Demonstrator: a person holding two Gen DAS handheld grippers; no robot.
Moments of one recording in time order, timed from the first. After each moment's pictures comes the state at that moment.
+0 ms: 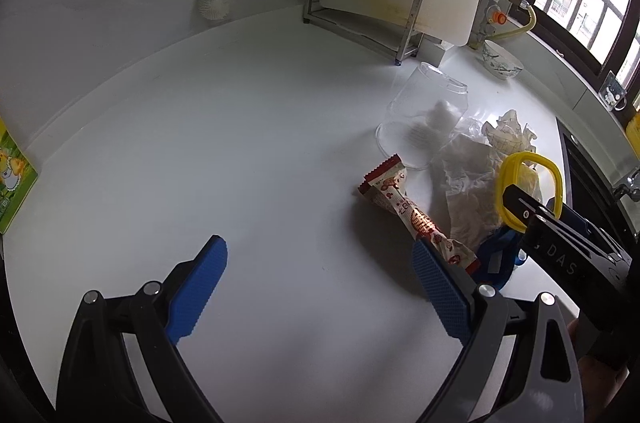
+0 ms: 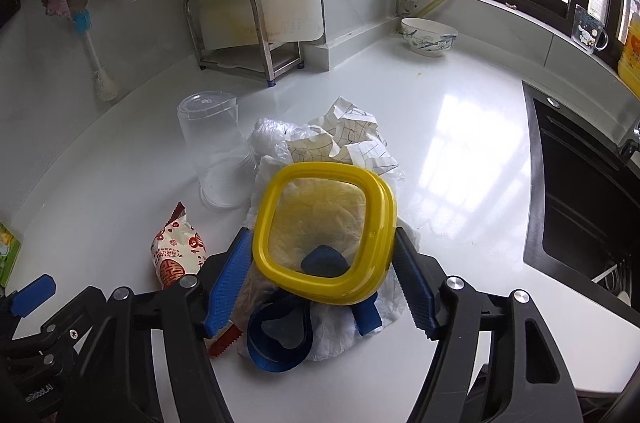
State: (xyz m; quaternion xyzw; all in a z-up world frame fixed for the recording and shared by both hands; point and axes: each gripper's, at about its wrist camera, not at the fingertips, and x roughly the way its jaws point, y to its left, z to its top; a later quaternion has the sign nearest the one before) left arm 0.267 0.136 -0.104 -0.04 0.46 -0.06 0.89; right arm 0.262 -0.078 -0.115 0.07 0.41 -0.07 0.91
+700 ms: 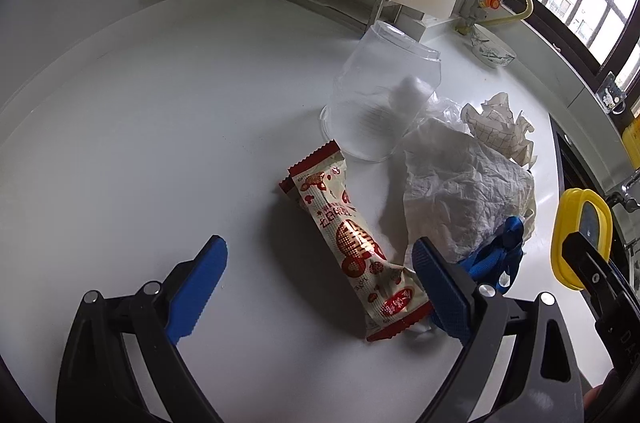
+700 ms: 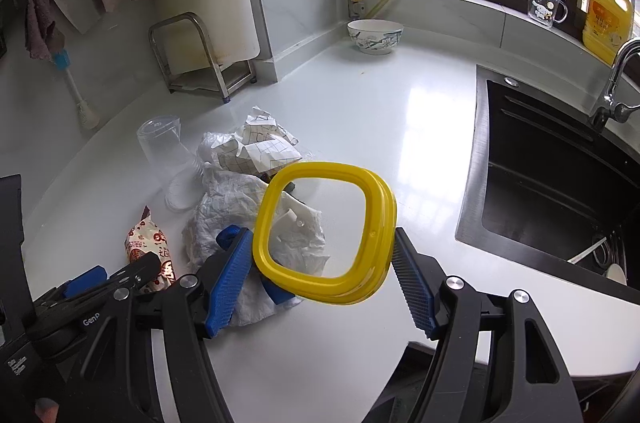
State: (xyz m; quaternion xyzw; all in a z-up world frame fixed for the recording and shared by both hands) left arm 0.295 0.082 -0.139 -0.06 0.48 -0.08 0.87; right arm 0.219 -0.130 -0.104 0.10 0.40 -0.11 0.91
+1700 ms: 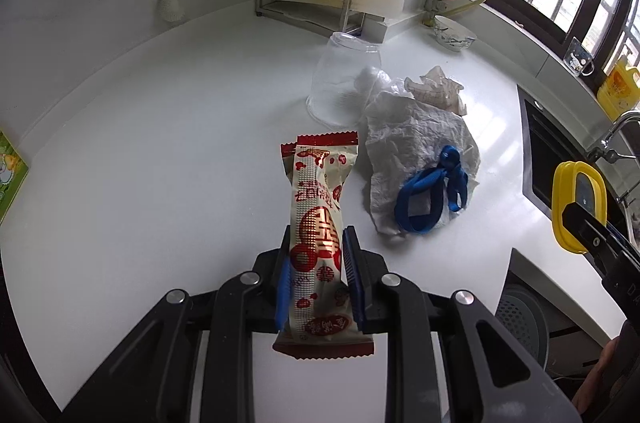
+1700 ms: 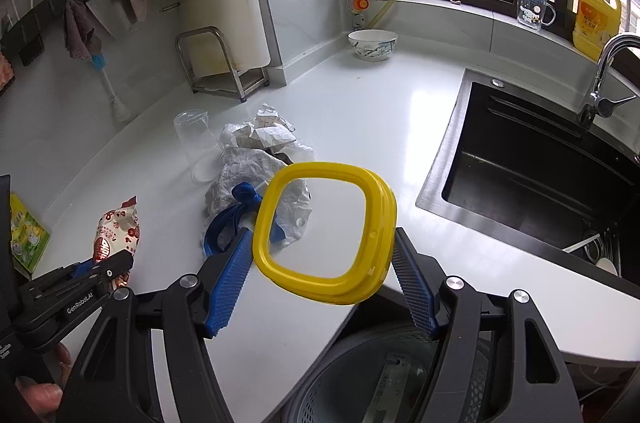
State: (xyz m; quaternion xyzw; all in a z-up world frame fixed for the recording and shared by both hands) left arm 0.208 0.088 -0.090 -0.02 0.46 -0.11 0.88; right arm 0.139 -0.141 -0.069 0.10 0.39 -0.07 0.91
